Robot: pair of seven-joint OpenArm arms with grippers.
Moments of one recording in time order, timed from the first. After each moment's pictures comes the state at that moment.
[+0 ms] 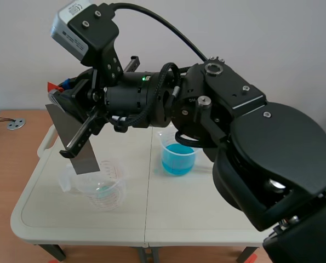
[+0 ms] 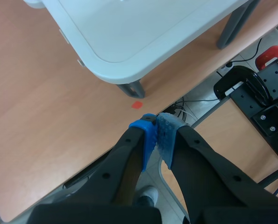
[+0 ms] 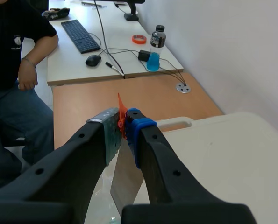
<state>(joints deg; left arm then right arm) 66.2 -32.4 -28.1 105.5 -5.5 -32.8 -9.7 10.5 1.3 -29.5 89.5 3.3 43.0 -8.4</state>
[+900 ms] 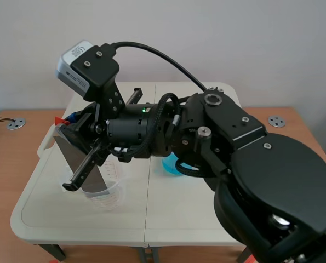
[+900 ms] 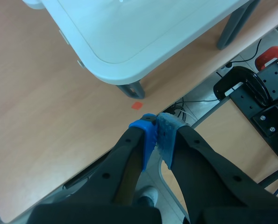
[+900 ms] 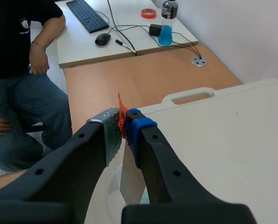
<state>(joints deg) 66.1 -32.4 -28.1 105.5 -5.5 -33.0 -9.7 4.5 1.3 -29.5 89.5 3.2 42.9 -11.7</state>
